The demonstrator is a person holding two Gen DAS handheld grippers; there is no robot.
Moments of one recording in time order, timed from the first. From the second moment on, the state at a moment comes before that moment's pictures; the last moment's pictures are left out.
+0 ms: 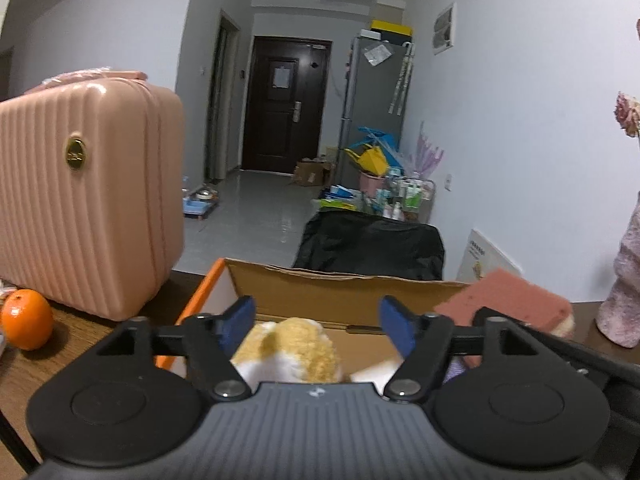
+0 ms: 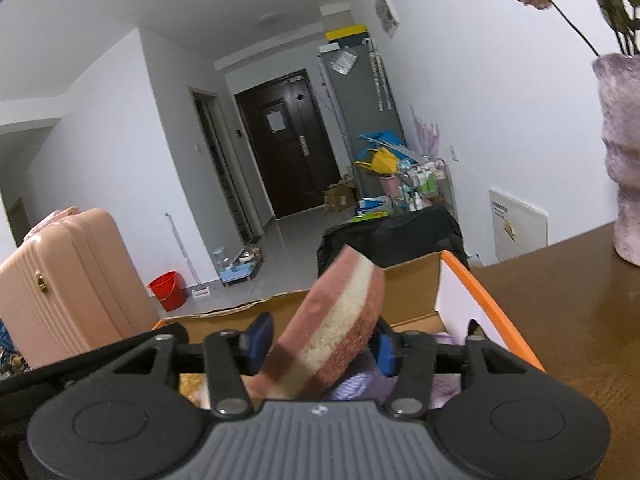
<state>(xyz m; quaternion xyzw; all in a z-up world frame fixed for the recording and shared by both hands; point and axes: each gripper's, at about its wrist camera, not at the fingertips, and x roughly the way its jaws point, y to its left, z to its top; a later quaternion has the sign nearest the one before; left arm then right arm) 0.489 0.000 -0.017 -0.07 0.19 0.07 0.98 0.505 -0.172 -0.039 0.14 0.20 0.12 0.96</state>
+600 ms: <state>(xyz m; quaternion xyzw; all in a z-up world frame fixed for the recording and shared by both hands) 0.488 0.013 -0.017 -0.08 0.20 0.11 0.97 0.509 -0.185 -0.044 0.14 0.20 0.06 0.97</state>
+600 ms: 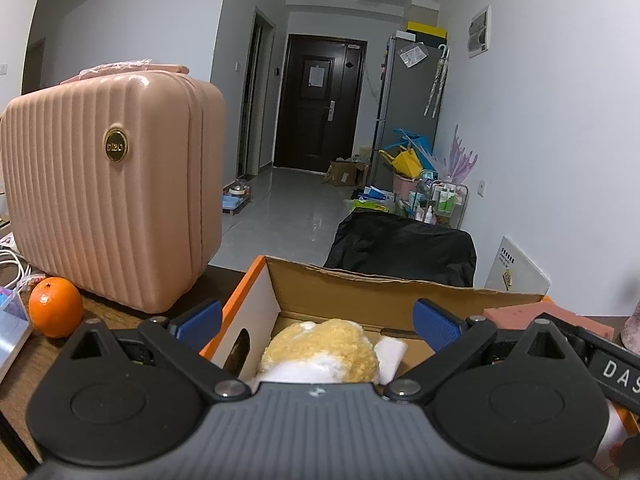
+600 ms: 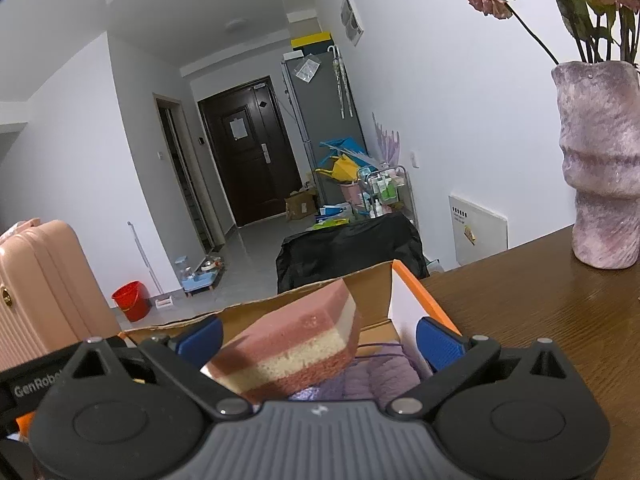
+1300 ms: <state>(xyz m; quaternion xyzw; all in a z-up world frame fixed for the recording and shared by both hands) 0.459 0.013 -0.010 -0.07 0.18 0.11 0.97 0.472 -0.199 -0.038 0.12 0.17 0.06 0.98</state>
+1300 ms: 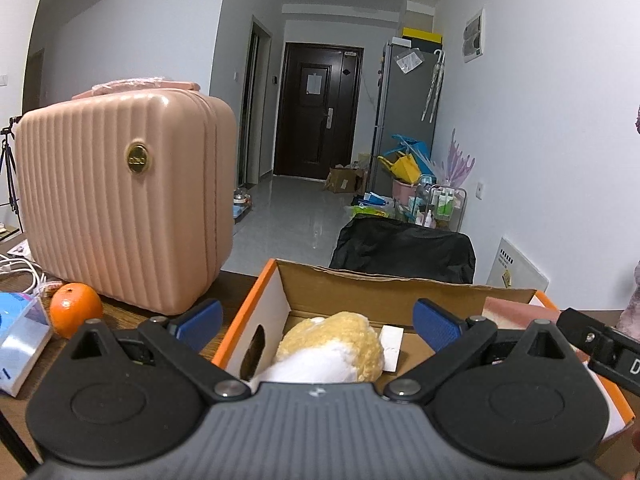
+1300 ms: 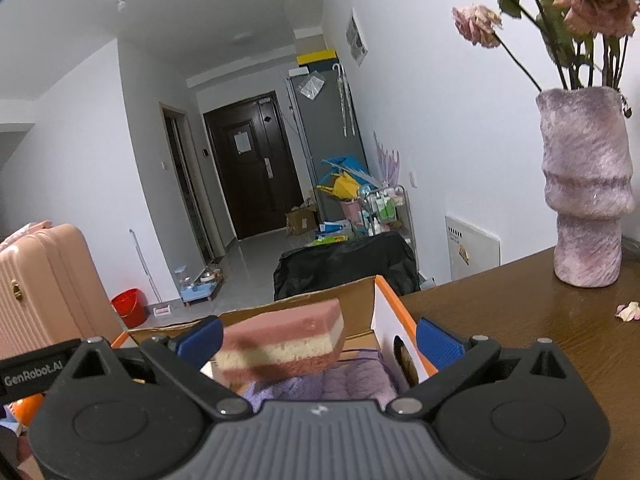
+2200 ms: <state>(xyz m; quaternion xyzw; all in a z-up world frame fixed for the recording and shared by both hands) 0.360 0.020 -0.010 -0.04 0.17 0.12 0.98 0.371 -0.200 -0.032 0.09 0.13 0.08 0.98</state>
